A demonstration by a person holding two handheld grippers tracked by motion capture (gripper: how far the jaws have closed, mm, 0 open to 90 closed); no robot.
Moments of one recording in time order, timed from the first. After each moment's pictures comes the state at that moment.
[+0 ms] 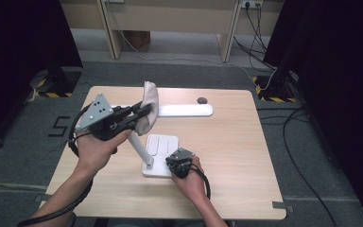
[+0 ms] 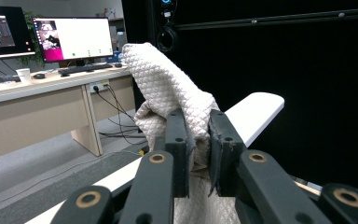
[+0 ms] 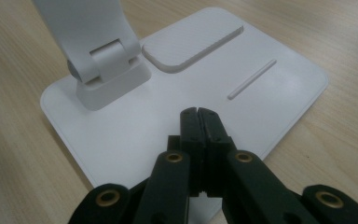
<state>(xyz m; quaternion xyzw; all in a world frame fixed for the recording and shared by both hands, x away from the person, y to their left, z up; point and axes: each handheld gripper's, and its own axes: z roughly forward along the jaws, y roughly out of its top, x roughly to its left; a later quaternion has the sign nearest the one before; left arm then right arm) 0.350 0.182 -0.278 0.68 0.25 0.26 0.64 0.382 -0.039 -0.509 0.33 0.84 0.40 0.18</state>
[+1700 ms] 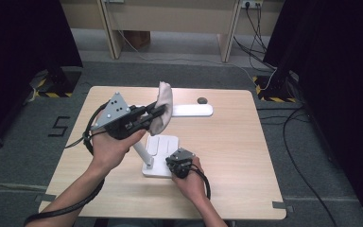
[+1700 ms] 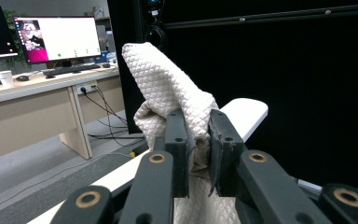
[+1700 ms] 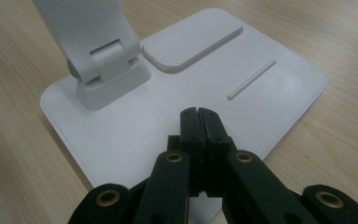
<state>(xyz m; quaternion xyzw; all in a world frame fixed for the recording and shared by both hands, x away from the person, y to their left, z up) 0.354 0.151 -0.276 0.69 0.24 0.25 0.64 0.381 -0.040 -0.510 0.33 0.83 0.40 0.18</state>
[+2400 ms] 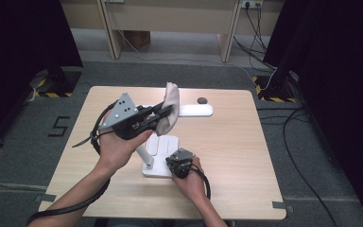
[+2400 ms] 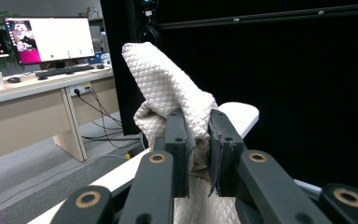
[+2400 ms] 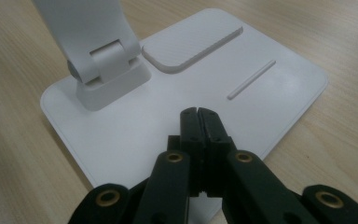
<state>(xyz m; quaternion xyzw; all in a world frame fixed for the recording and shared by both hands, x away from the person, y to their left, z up) 0.356 0.136 -0.276 0.69 0.23 0.25 0.64 0.381 -0.040 -0.511 0.33 0.83 0.40 0.18</state>
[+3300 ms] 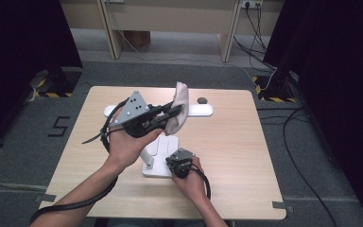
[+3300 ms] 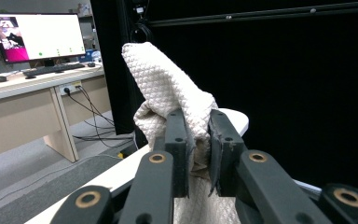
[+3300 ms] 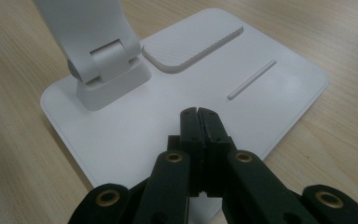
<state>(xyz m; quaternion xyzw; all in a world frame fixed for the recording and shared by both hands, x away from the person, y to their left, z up) 0.362 0.116 -0.273 0.70 0.22 0.23 0.64 0.381 -0.040 -0.510 0.33 0.83 0.40 0.18</state>
